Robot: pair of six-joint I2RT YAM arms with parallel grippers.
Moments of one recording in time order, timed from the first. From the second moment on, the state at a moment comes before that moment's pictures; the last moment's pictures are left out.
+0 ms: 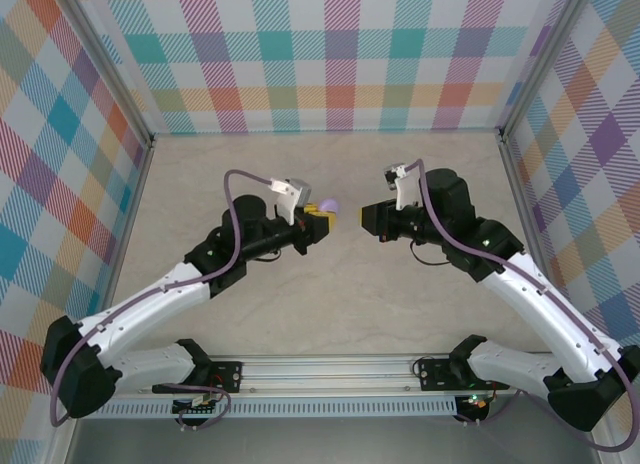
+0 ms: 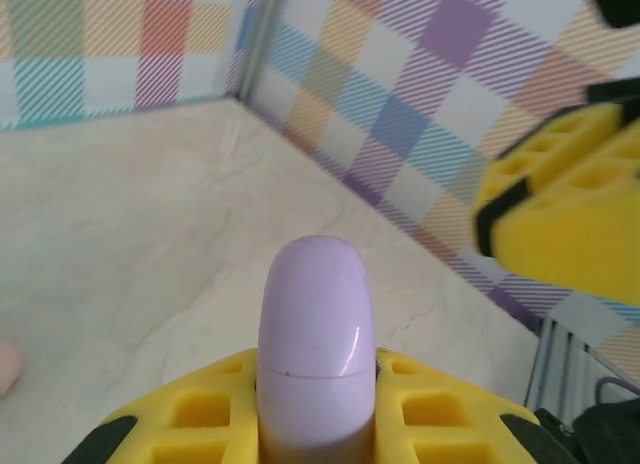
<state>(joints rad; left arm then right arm) -0.75 1.16 0.91 0.01 0.23 -0.34 0.66 1.05 1.18 -0.63 -0.25 0.43</state>
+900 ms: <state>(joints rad) -0.56 1.77 1.09 -0.19 0.40 -0.50 0.66 1.06 1.18 -0.74 -0.10 0.40</state>
